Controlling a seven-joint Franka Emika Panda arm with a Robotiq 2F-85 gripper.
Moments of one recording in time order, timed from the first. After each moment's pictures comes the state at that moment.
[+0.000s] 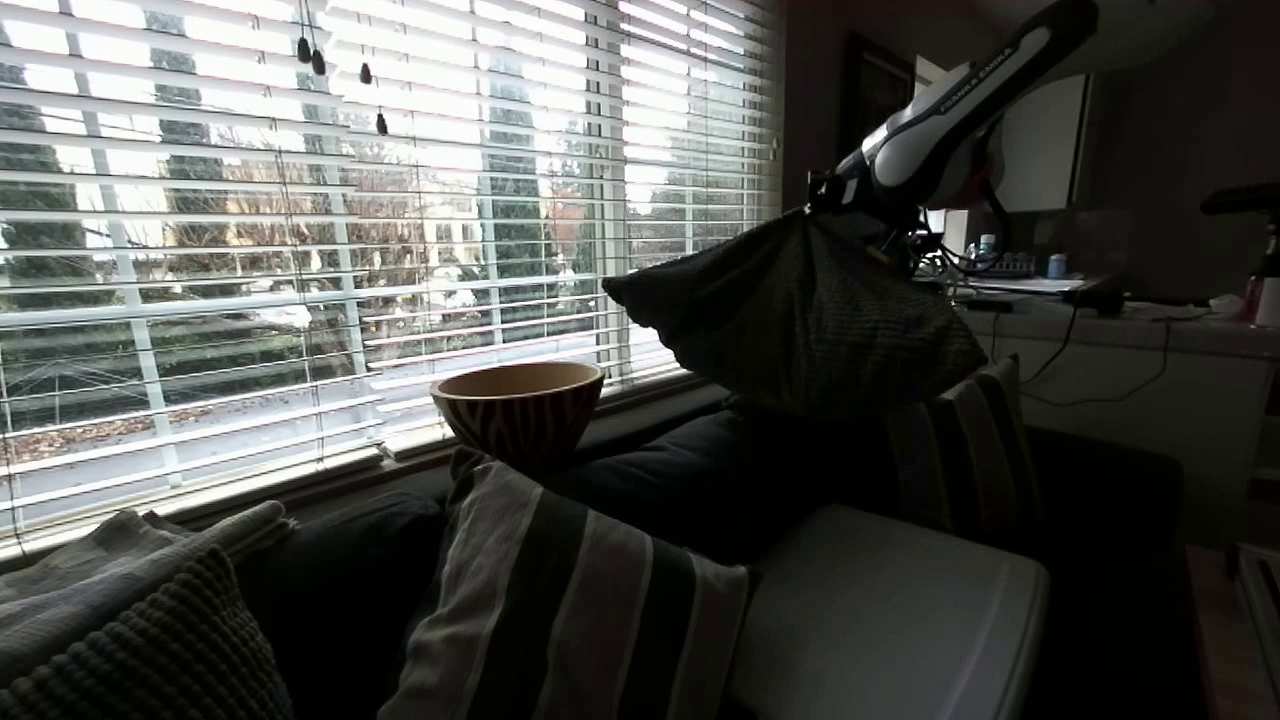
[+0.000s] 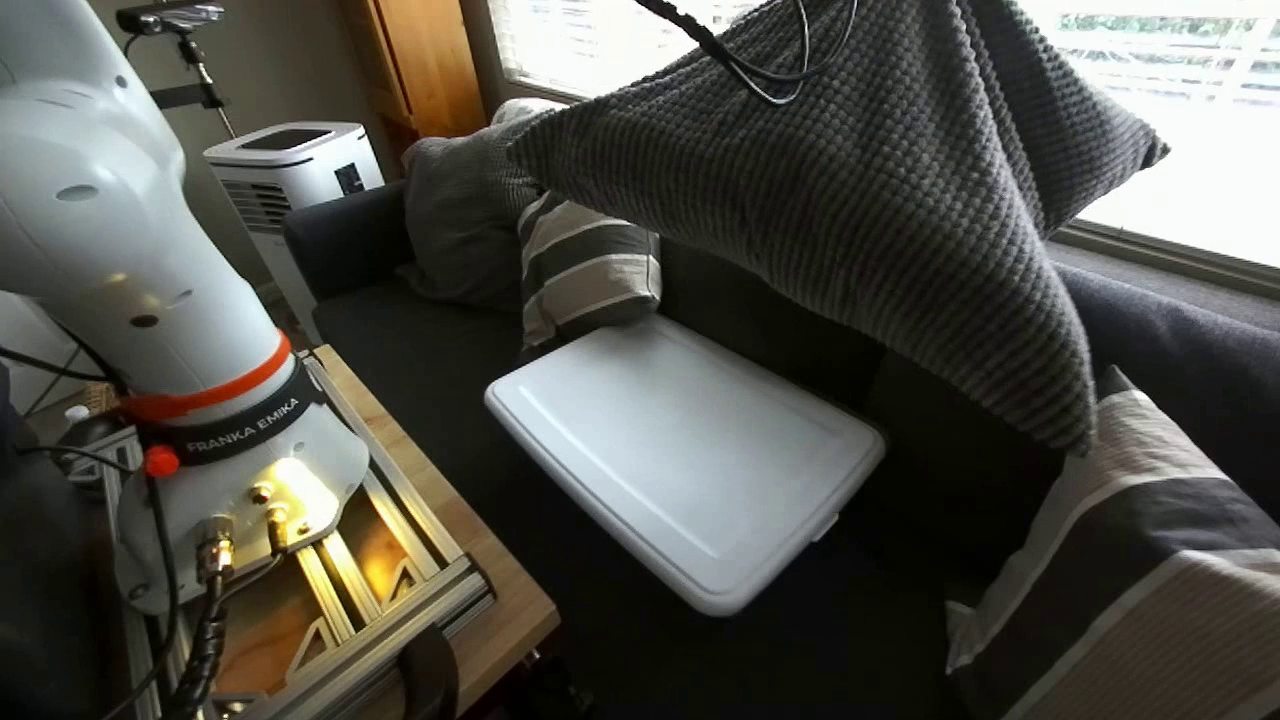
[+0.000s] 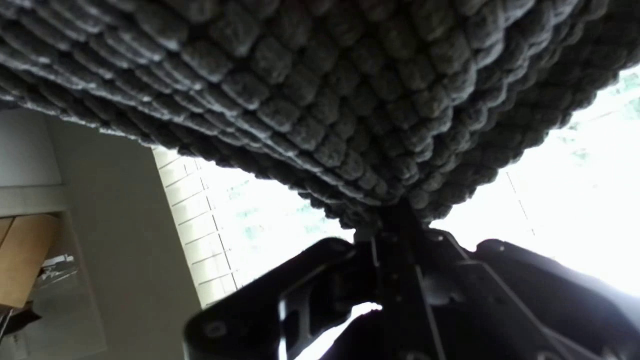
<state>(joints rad) -0.18 0.00 -0.15 -2.22 0.07 3.38 0.31</state>
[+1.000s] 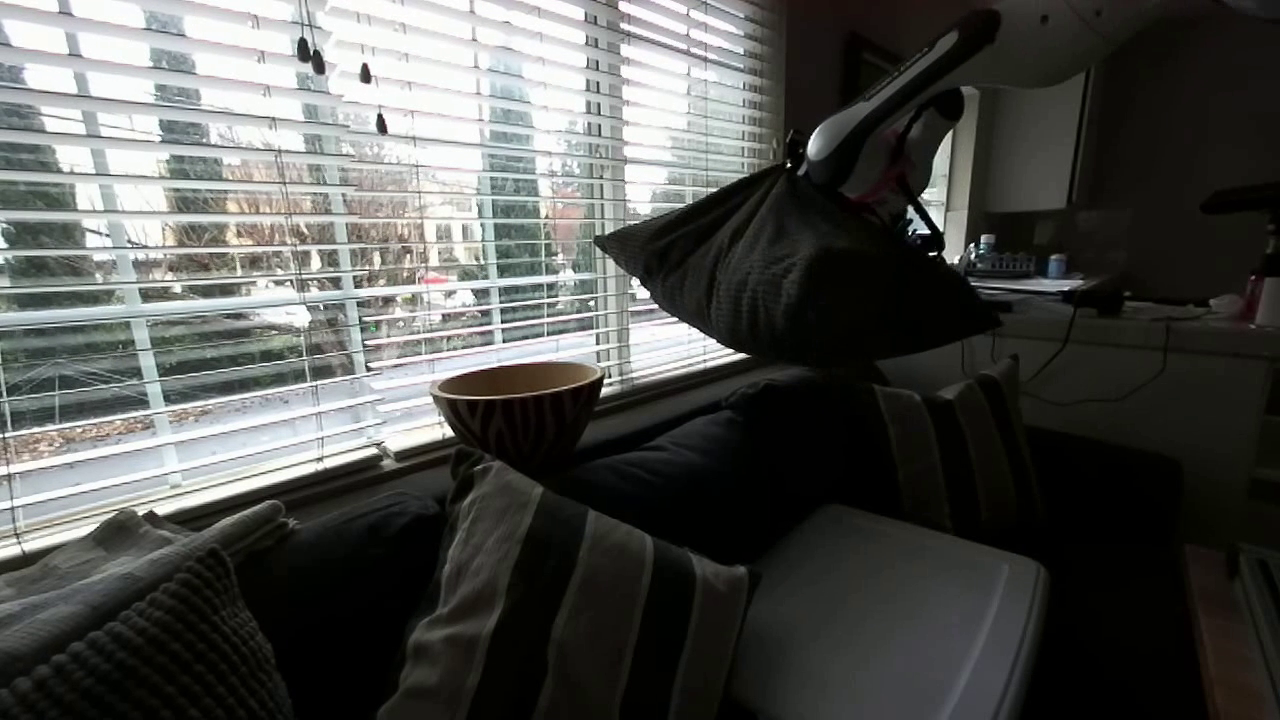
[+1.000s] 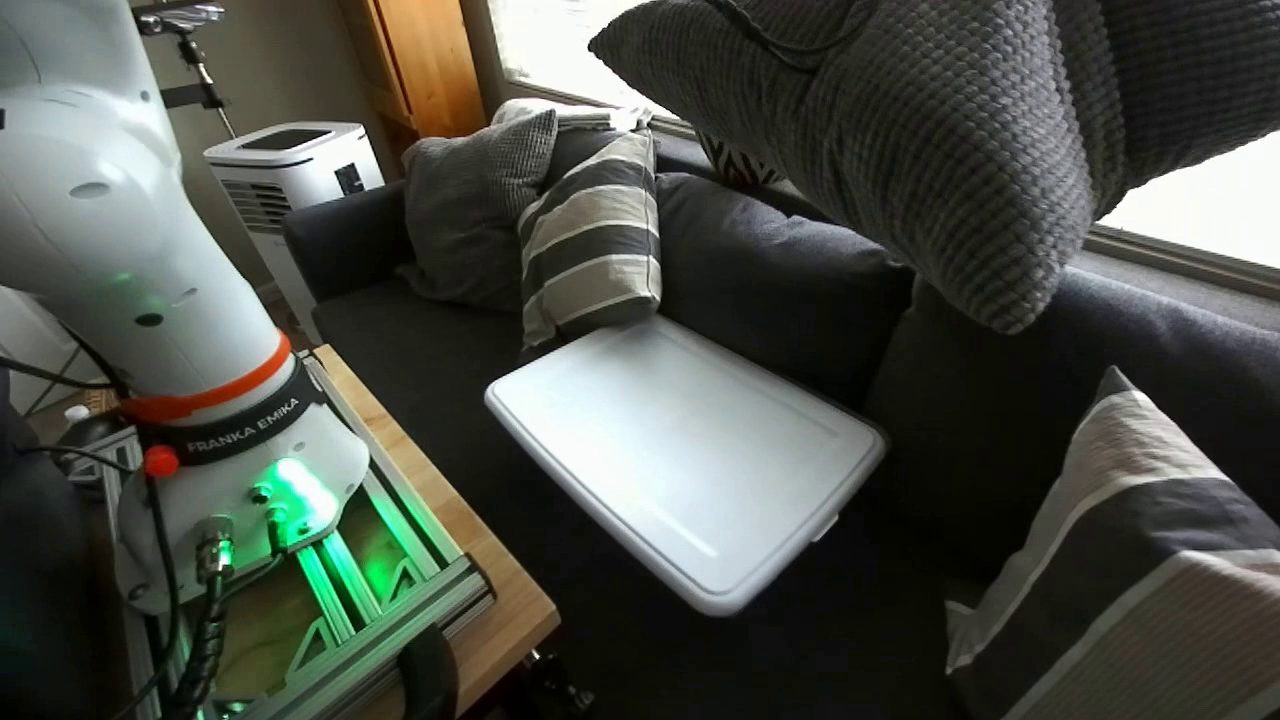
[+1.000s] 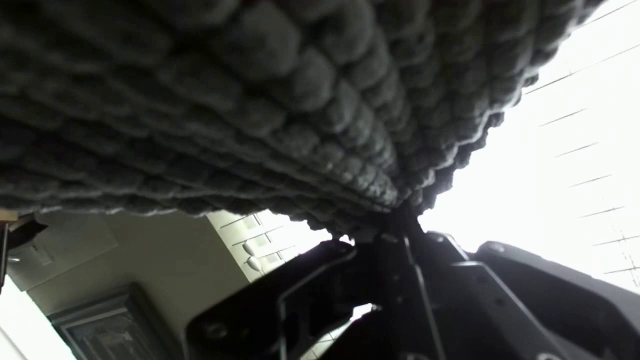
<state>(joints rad) -0.14 0.22 -0.13 -1.91 0.42 3.63 0.17</state>
